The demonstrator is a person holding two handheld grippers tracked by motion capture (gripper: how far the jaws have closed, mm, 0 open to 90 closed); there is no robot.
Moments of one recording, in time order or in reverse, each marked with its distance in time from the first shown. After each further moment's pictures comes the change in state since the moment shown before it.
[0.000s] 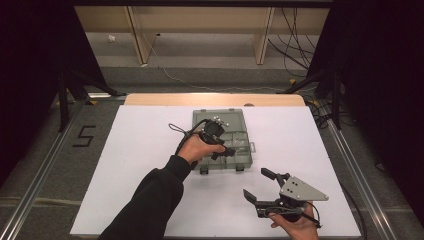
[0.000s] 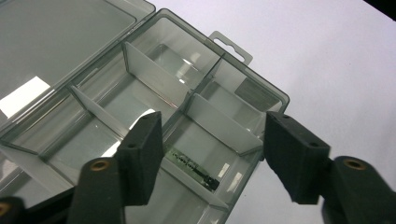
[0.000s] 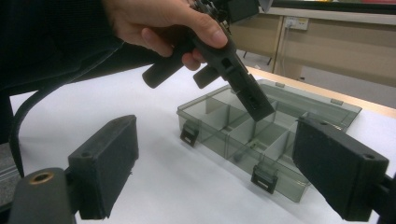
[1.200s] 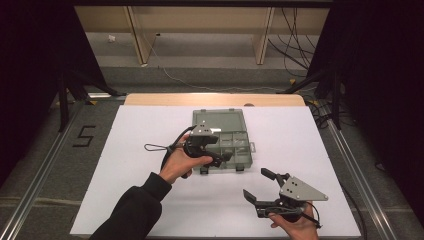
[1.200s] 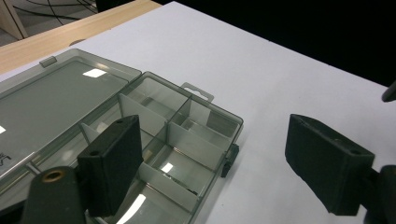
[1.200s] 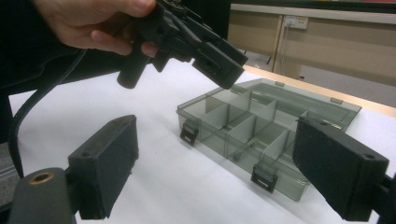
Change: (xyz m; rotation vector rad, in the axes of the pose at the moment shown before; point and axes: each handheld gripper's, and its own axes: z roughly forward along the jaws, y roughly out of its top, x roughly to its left) left arm -0.020 -0.041 -0.039 -0.356 -0.041 0.076; right arm 0.001 0.000 0.001 -0.003 -0.007 -0.003
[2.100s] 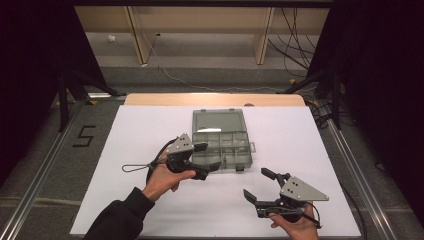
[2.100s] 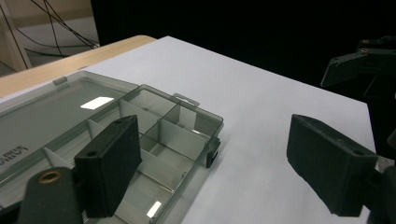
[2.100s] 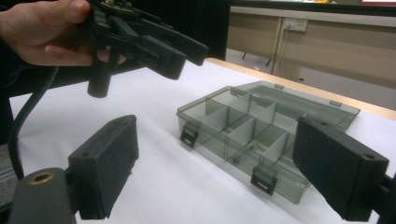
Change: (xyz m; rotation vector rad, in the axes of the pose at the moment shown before) left arm -0.010 -0.034 -0.045 -0.166 -0.010 0.033; right arm -0.002 0.002 -0.001 -0.018 0.006 -0.027
